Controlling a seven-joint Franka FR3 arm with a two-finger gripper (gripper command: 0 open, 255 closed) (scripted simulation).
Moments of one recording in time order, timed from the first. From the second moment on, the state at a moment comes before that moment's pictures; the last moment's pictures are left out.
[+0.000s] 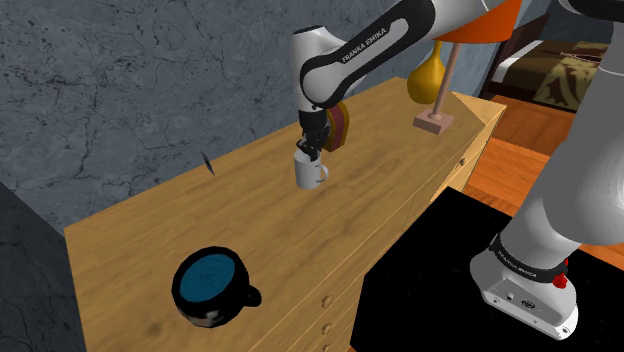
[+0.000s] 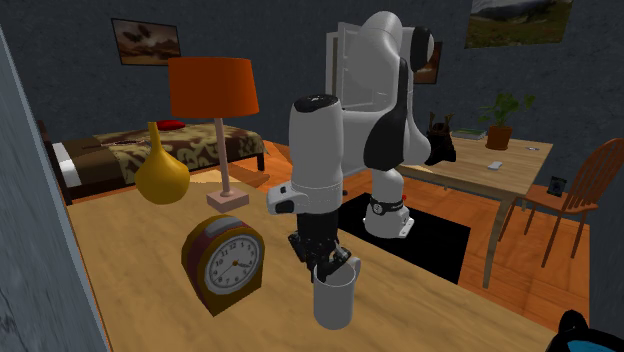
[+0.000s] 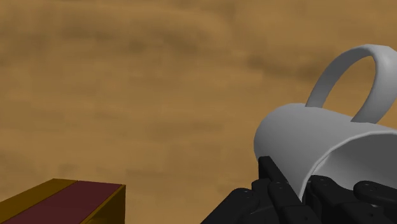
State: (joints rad) arm 0.14 0.15 0.13 -2.08 -0.02 2.20 0.13
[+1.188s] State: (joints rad) arm 0.14 0.08 0.13 -1.98 -0.01 2.02 0.12
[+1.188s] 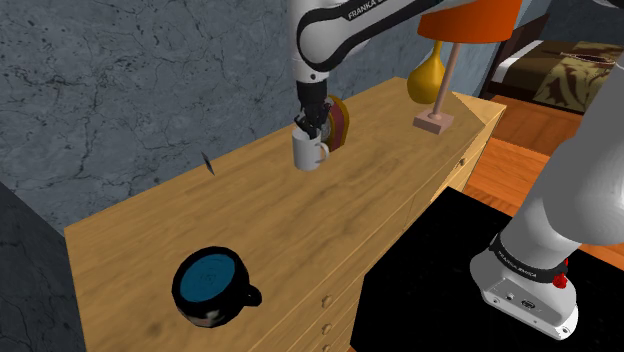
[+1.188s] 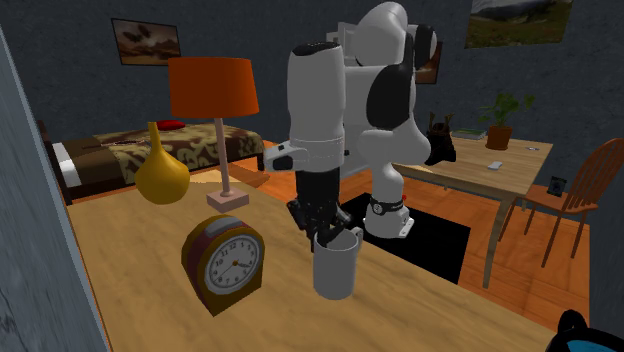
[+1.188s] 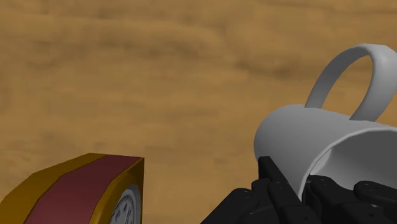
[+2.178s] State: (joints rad) arm 0.14 0.03 0.13 -1.83 0.00 1.83 0.12
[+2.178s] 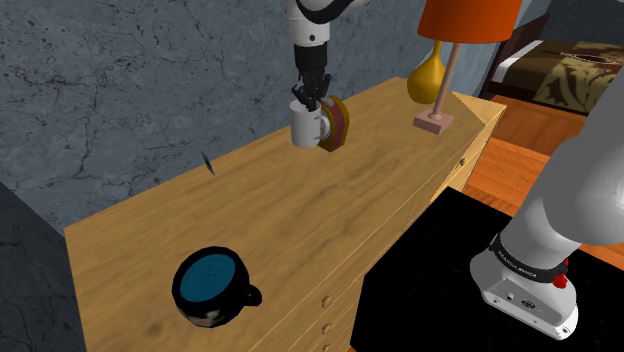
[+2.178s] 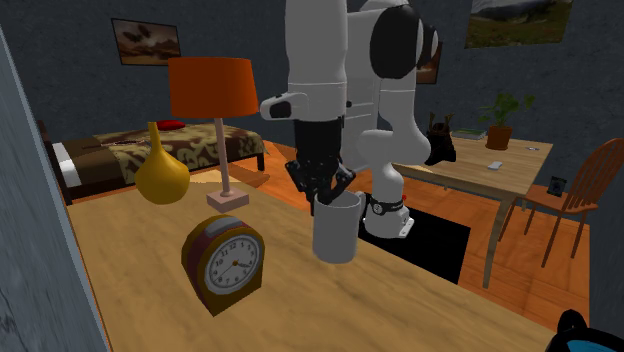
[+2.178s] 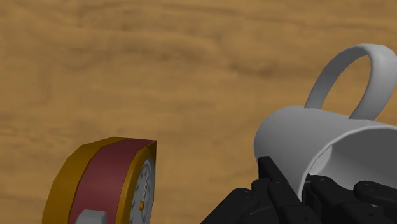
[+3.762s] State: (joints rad) arm 0.38 0.07 0.36 -1.70 0.00 1.74 0.59
